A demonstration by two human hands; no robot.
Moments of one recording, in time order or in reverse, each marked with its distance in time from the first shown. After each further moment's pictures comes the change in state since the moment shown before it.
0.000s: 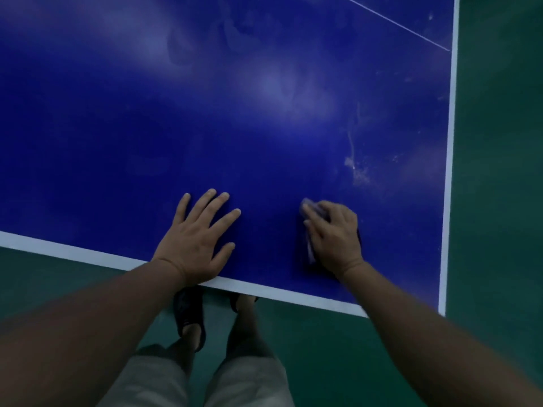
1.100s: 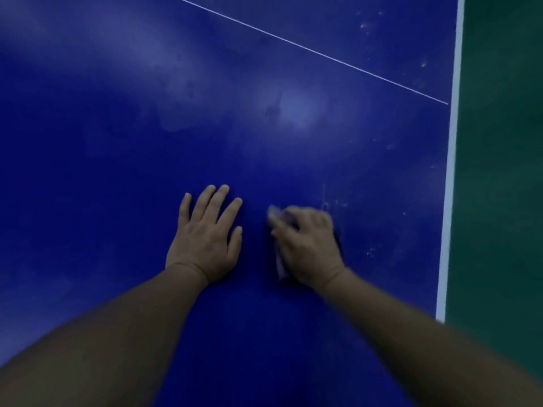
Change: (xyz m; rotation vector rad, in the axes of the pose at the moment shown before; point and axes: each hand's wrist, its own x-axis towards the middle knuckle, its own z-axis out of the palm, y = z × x) left_hand 0.254 0.050 -0.039 -0.004 0.122 -0.252; right_hand 0.175 0.128 0.020 0.047 -0.002 -0.135
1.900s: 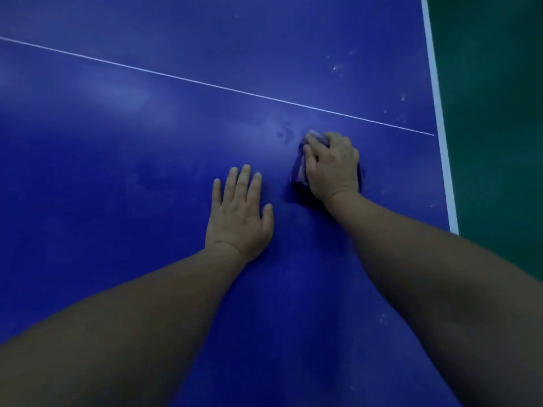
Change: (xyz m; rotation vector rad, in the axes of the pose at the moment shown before) left_hand 0.182 0.037 -0.016 -0.064 0.051 0.002; right_hand 0.203 0.148 0.019 -0.087 0.082 0.497
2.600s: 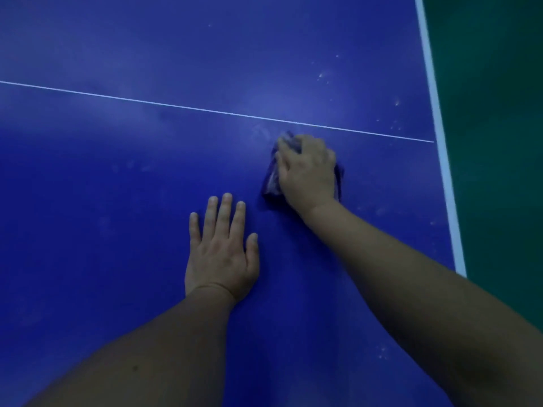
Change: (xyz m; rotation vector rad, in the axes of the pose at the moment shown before) left_hand 0.014 0.003 0.001 0.079 -0.057 -0.034; right_hand 0.035 -0.010 0.016 -0.027 0.027 -0.027
